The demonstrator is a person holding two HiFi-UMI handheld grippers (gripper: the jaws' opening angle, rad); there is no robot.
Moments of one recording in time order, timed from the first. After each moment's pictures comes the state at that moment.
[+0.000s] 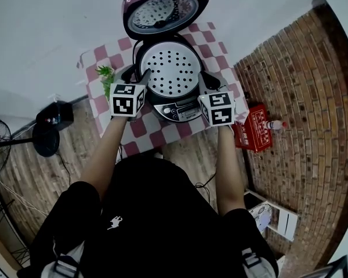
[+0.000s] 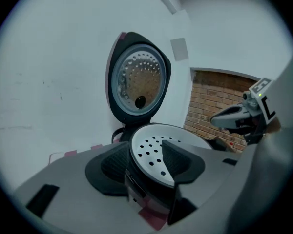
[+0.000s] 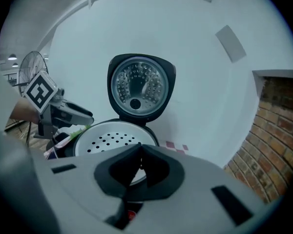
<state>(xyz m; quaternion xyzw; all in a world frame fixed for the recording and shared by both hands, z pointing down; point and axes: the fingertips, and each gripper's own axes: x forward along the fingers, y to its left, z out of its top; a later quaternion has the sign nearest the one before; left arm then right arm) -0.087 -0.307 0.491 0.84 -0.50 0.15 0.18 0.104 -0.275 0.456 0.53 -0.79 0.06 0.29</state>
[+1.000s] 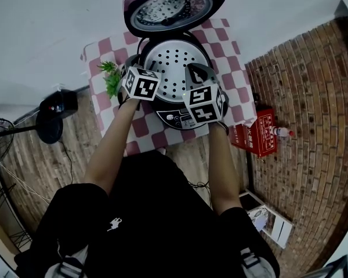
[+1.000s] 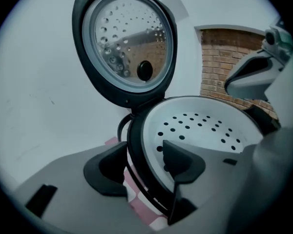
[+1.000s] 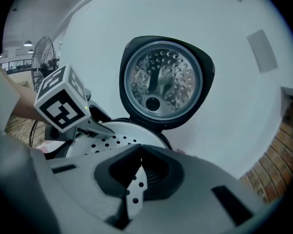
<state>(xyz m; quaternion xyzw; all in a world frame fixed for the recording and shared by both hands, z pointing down) -0.085 -0.363 0.549 0.77 -0.53 0.33 0.14 0.039 -0.316 0.469 0.46 -0.81 0.01 0.36</state>
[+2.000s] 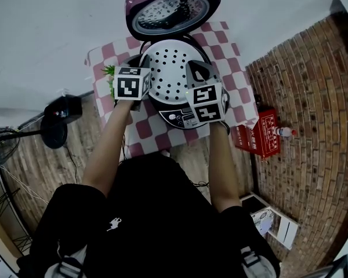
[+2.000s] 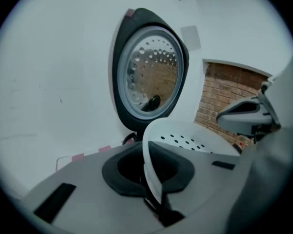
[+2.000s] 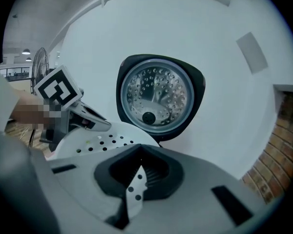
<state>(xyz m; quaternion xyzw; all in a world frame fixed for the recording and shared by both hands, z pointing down) -0.096 -0.359 0.488 0.81 -0.52 0.20 0.20 0.034 -0.315 0.437 0.48 -0.82 0.01 0.30</state>
